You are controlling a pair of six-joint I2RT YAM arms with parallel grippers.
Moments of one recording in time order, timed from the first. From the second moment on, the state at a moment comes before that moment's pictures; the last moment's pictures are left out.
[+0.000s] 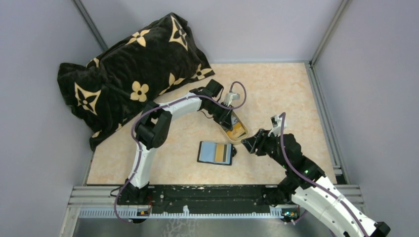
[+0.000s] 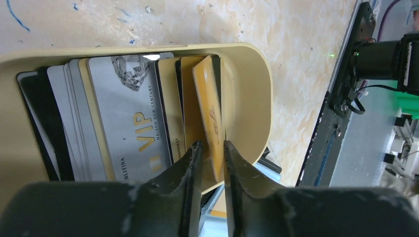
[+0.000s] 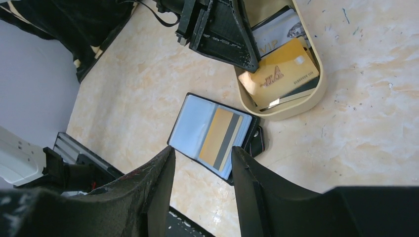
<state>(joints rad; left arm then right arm) -0.68 2.21 1.69 -0.52 0.79 0.01 0.67 0.40 0.44 -0.38 0.04 0.68</state>
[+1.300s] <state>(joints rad) -0.68 1.50 0.55 0.38 0.62 -0.51 0.80 1.10 0.21 0.28 -0.06 0.70</state>
